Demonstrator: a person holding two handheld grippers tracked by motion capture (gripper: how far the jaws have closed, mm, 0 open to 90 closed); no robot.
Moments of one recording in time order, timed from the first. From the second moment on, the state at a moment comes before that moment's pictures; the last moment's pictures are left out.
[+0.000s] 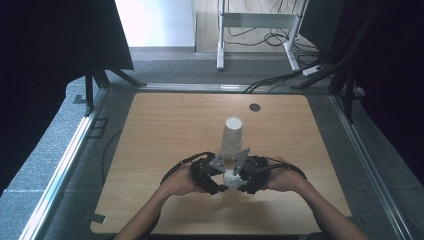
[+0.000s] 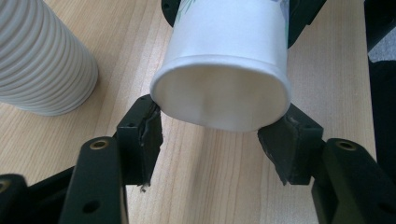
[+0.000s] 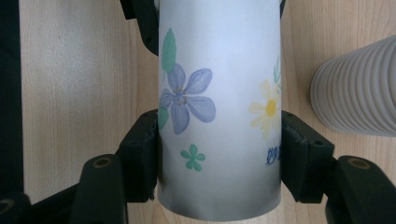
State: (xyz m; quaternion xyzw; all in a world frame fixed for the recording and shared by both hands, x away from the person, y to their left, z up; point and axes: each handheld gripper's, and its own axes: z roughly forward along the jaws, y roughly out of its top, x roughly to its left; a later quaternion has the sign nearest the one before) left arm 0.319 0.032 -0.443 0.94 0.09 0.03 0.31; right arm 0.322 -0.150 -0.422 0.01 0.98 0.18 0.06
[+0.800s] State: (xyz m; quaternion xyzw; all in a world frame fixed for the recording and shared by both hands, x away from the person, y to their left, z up) left arm 0.322 0.059 -0.426 0.88 0.16 -0.01 0.46; right arm 0.320 -0.199 -0.413 0.09 0.91 0.39 0.04
